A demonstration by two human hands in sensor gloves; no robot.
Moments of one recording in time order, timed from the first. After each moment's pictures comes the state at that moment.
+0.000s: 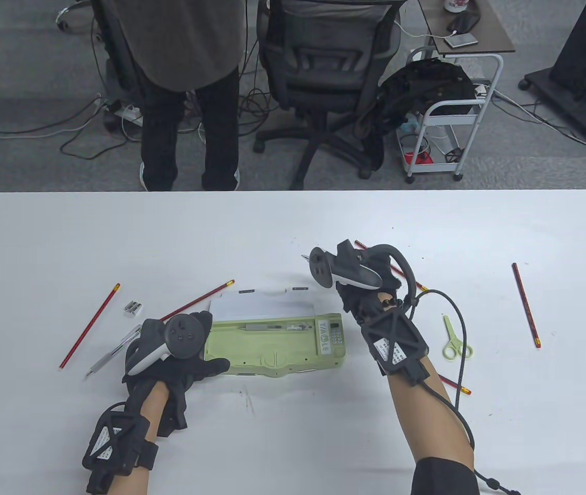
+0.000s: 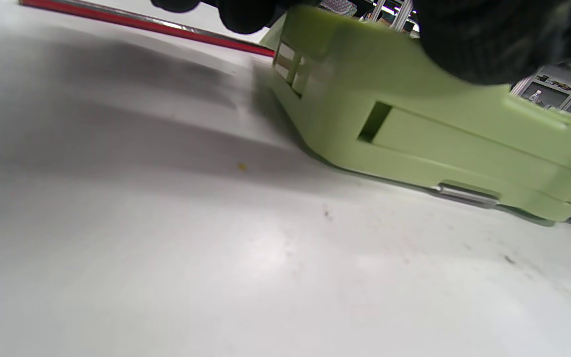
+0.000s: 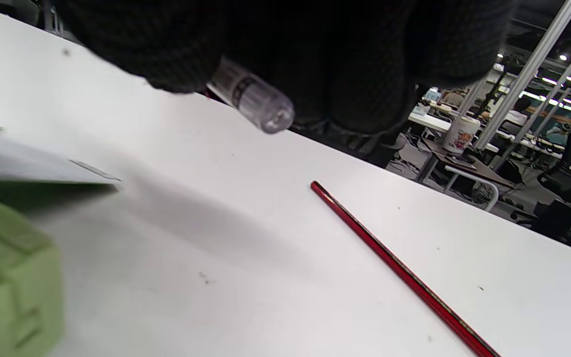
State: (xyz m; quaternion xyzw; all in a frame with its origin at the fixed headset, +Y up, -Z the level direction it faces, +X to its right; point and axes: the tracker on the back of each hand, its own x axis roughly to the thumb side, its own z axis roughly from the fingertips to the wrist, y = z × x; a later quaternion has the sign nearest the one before) left_hand -0.239 -0.744 -0.336 -0.18 -0.12 0.13 0.97; right_hand 0.067 -0.662 -0.429 -0.14 -0.03 -0.98 0.14
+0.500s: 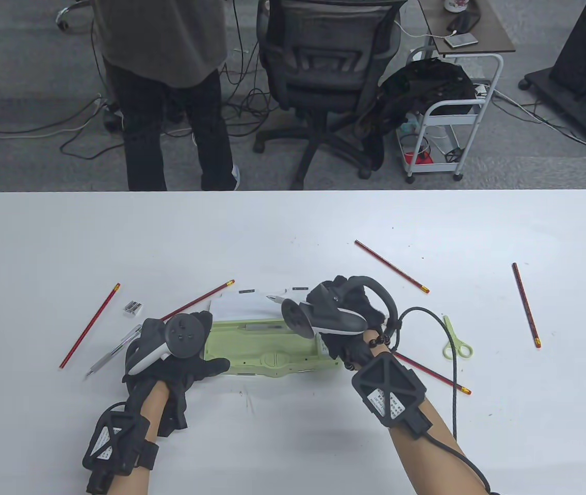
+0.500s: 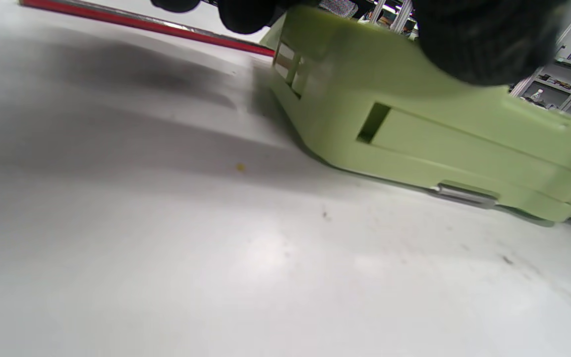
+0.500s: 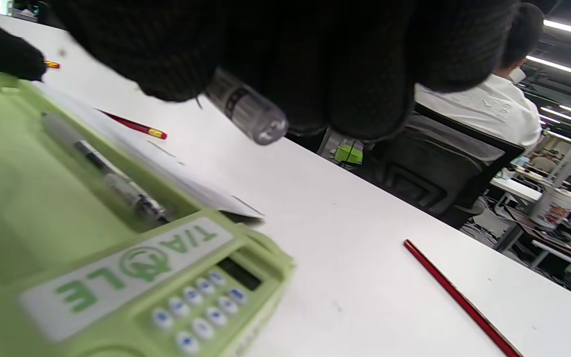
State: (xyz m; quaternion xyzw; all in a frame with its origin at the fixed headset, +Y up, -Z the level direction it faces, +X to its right) left_hand -0.239 -0.744 -0.336 -0.19 -0.12 0.13 0.97; right_hand 0.019 -0.659 -0.357 -0.26 0.01 -0.95 0.16
